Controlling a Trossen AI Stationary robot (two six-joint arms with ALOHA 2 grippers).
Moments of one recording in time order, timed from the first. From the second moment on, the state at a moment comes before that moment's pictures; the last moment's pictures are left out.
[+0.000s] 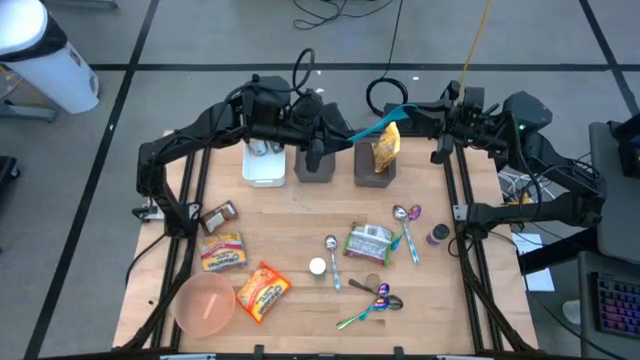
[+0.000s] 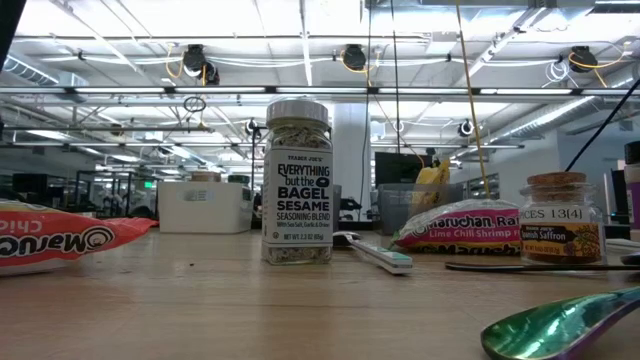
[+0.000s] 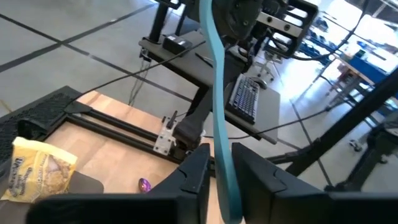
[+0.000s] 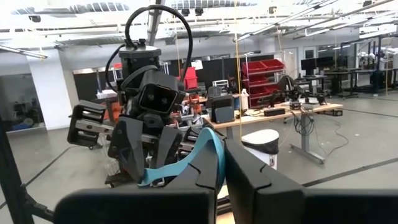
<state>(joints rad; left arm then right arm) 0.19 1.73 2.14 -0.63 0.23 -0.38 -0.31 0.94 1.33 -0.17 -0.05 0.13</state>
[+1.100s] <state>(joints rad) 0.21 1.76 2.14 -0.79 0.29 -0.33 -0.31 1.11 1.33 -0.18 -0.19 0.20</state>
